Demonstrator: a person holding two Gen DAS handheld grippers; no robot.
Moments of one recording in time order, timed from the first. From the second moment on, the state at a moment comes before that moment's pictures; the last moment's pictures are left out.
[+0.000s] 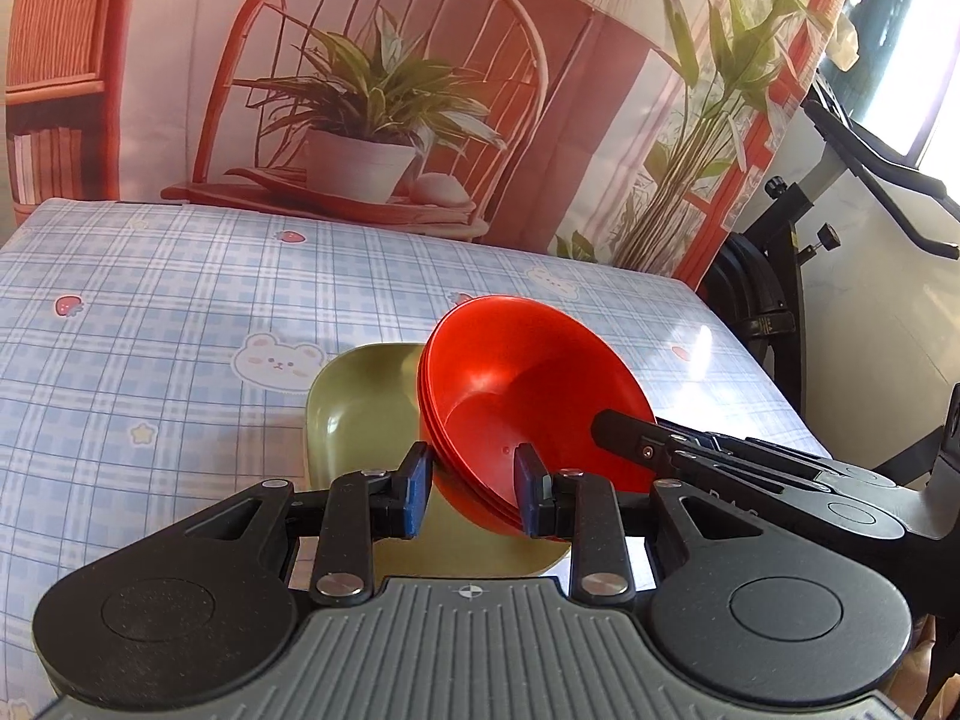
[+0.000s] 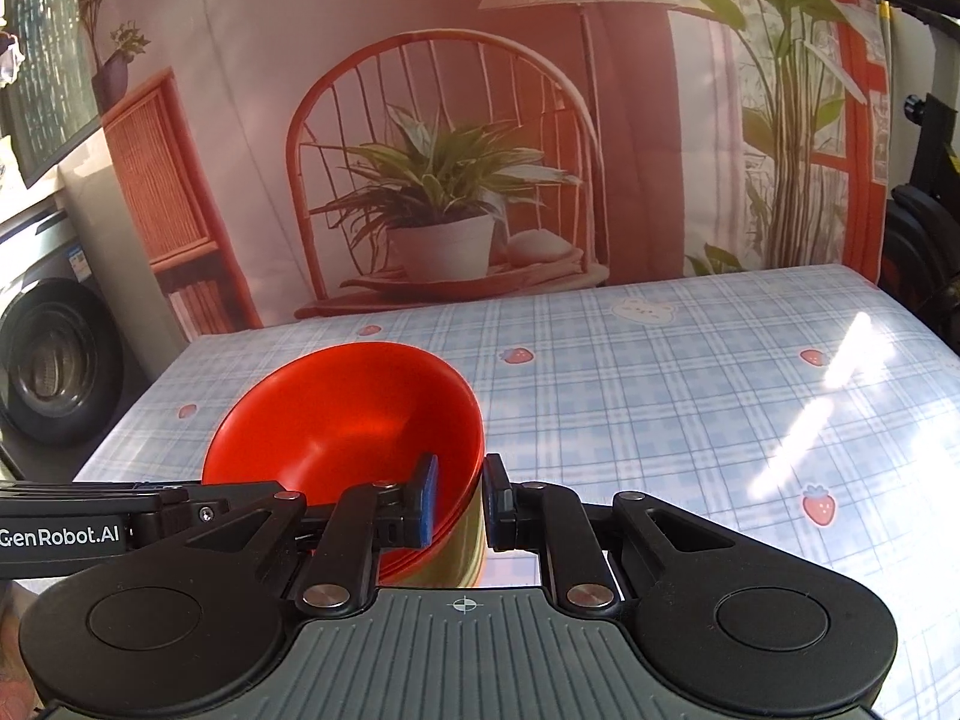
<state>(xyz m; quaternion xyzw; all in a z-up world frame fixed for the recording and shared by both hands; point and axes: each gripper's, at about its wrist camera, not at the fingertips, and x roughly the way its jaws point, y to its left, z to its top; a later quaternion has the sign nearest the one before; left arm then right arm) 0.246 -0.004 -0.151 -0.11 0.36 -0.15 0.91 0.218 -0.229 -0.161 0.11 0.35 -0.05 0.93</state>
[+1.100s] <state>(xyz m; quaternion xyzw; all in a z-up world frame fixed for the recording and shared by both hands) 0.243 0.022 -0.182 -0.12 0.39 -0.12 0.90 0.232 -0.189 -0.187 0.08 0.40 -0.02 0.92</state>
